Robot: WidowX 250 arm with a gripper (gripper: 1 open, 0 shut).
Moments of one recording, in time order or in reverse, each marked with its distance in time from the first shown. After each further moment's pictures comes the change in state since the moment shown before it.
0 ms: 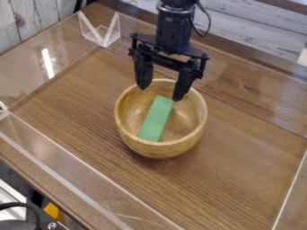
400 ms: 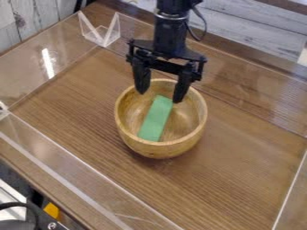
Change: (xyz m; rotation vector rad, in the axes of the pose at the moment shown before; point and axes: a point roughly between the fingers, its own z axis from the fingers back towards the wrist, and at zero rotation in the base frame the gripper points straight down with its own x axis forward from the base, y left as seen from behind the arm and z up) arm 0.005 0.007 -0.007 -0.021 -0.034 0.091
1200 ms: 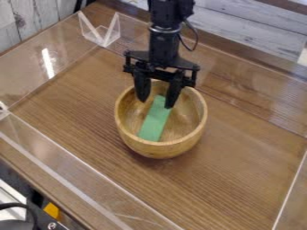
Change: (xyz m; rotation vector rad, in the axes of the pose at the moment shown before) arm 0.013 0.004 -0.021 -0.013 -0.006 0.047
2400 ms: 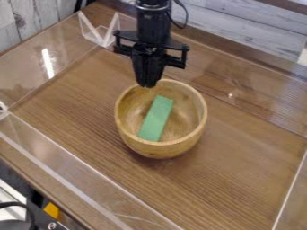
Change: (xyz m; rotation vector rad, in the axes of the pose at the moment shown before) arm -0.001 0.006 0.025 -0.014 -0.039 -0.100
